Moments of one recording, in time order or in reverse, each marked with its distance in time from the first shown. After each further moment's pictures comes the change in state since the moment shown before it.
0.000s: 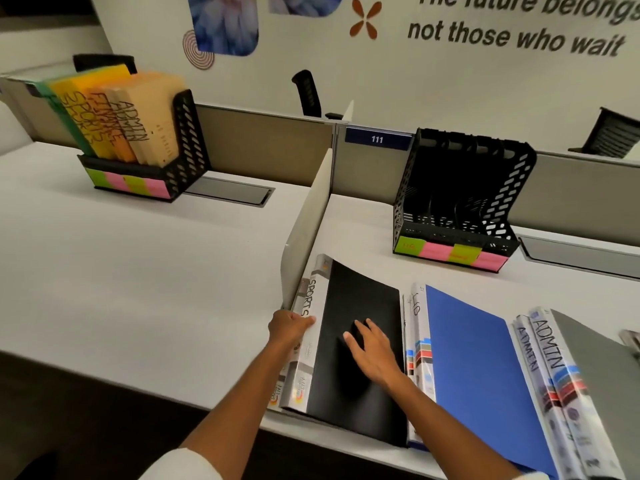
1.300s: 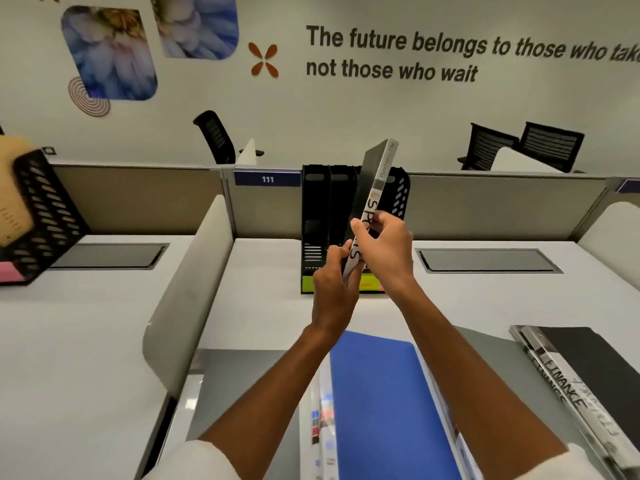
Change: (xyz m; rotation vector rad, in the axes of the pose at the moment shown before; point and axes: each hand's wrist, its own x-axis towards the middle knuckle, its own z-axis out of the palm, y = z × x) left_hand -0.079 0.221 0.225 -0.178 -0.071 1.148; right_hand 0.019 -0.044 -0.327 0.464 0.805 -0.251
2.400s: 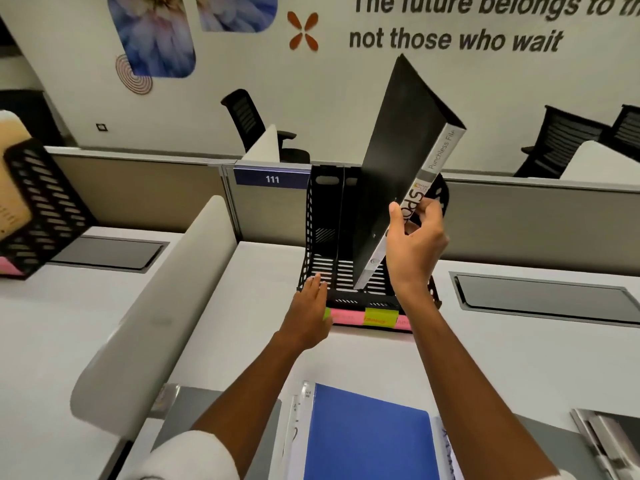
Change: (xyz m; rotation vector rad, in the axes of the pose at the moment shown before) left_hand 0.076 -0.174 0.037 0.923 -0.669 -0.203; right_hand 0.157 0.084 0.032 0.165 0.316 -0.107
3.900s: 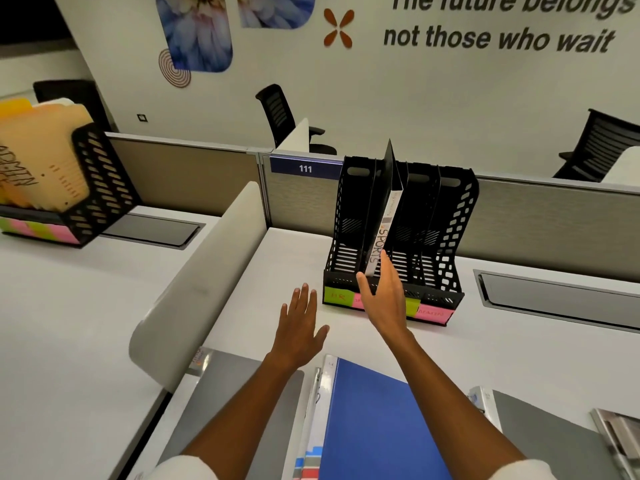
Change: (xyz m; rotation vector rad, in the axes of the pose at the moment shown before) left_hand -0.085 -0.035 0.026 -0.030 0.014 -0.230; right_hand -0.114 0.095 0.013 -0.377 -0.611 0.055
